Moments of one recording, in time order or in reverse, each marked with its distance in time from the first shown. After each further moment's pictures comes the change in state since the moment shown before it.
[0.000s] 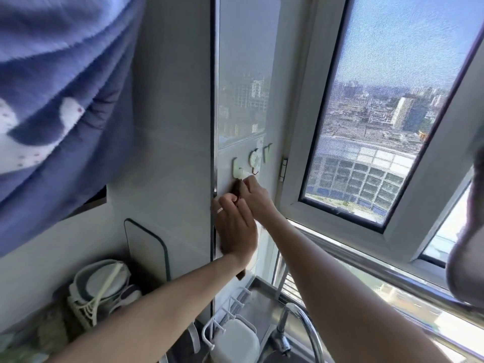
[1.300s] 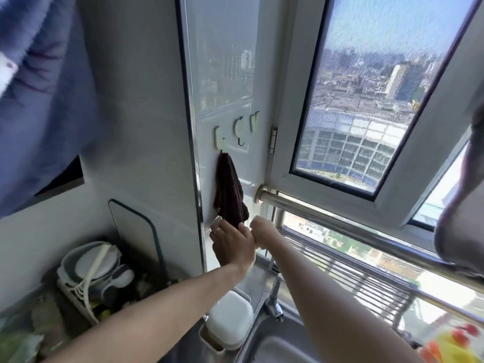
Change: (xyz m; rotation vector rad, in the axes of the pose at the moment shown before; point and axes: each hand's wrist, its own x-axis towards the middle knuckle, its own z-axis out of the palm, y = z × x) left_hand -0.087 -0.048 0.021 0.387 -0.455 -0.397; right_hand -0.069 0.124 0.031 -0.444 -0.340 0.339
